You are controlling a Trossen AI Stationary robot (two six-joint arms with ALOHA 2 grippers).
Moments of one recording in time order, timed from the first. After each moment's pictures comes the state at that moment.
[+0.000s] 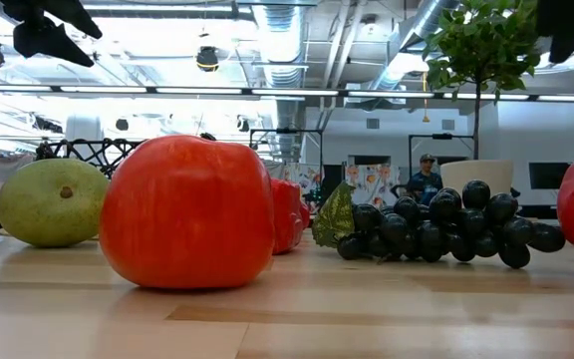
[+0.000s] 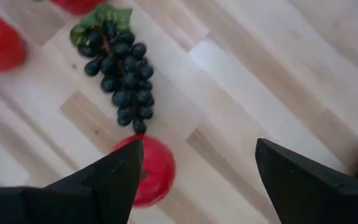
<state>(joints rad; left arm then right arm) -0.03 0.45 0.89 -1.09 -0.45 -0.60 0.66 1.58 1.43 -1.38 0.37 1.44</state>
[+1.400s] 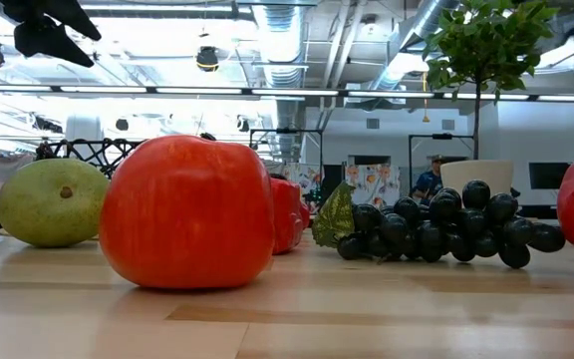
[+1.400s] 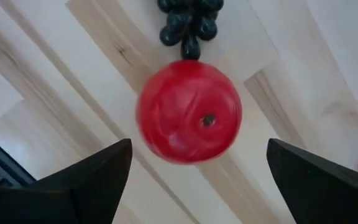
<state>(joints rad) -0.03 0.45 0.89 -1.09 -0.46 -0.56 0.69 1.79 1.43 -1.21 0.13 1.33</state>
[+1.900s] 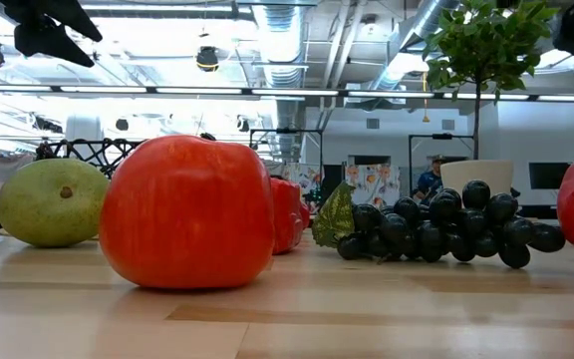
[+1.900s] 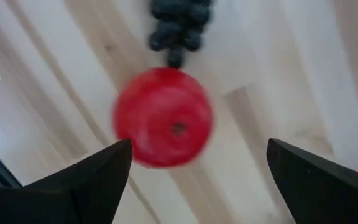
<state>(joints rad) -0.03 0.45 0.89 -1.09 -0.48 -0.56 0.66 1.72 1.36 -1.21 0.13 1.14</state>
